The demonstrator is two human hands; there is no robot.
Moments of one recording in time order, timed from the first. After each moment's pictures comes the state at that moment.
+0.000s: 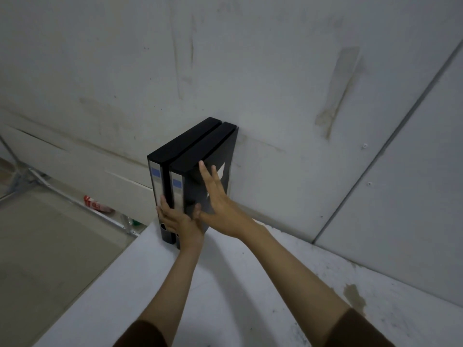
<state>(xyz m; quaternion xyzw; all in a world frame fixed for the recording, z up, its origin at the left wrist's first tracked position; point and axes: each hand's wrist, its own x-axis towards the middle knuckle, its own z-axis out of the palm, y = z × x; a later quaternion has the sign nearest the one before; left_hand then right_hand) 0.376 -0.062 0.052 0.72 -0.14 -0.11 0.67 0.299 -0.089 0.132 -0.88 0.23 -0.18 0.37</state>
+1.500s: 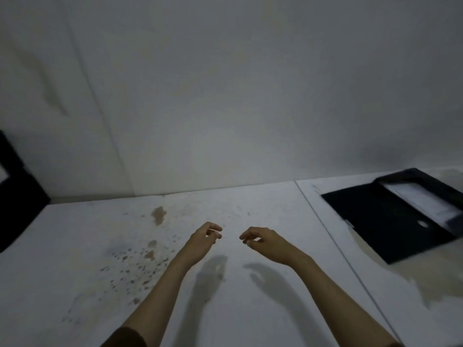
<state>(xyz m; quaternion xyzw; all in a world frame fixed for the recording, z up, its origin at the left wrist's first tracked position) -0.170 0.086 0.059 0.59 -0.62 -0.45 0.26 -0.369 0.111 0.071 -0.70 0.57 -0.19 0.38</state>
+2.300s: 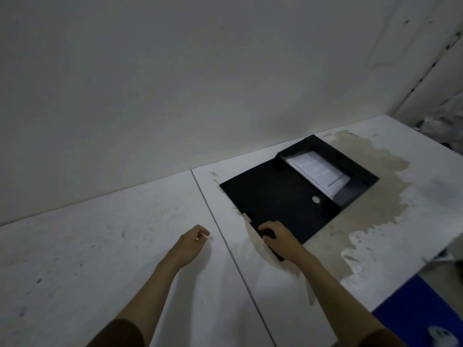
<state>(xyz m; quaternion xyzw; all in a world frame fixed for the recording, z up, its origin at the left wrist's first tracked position) -0.470 -0.012 -0.019 0.52 -0.71 -0.48 0.07 -0.709 0.084 -0.005 -0.50 0.77 -0.19 0.35</state>
